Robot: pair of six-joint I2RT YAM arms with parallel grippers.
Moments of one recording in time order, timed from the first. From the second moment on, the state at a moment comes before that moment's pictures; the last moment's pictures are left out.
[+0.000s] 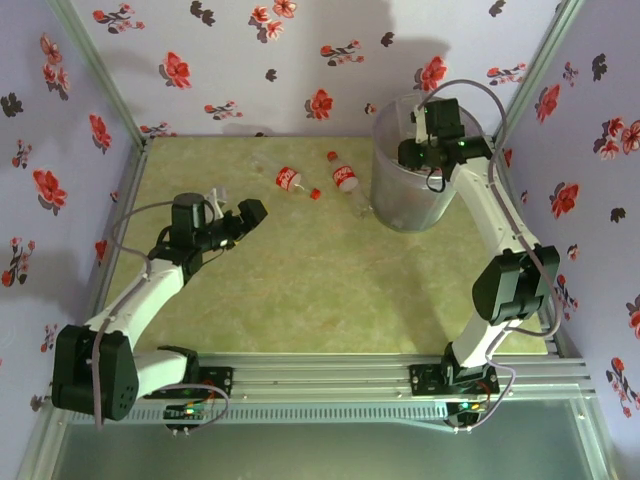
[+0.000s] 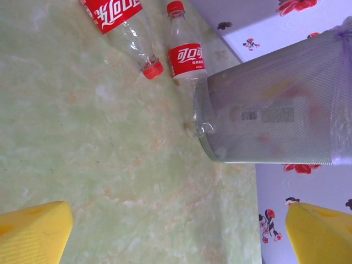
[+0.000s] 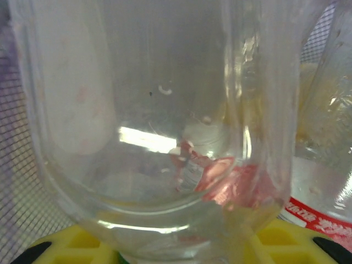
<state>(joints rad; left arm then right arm) -0.24 1.19 0.71 -0.05 0.50 -0.85 0.21 1.70 1.71 -0.80 0.00 0.08</state>
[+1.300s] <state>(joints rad) -0.24 1.25 0.76 -0.06 0.50 -0.83 0.18 1.71 1.63 -0.77 -0.07 0.14</state>
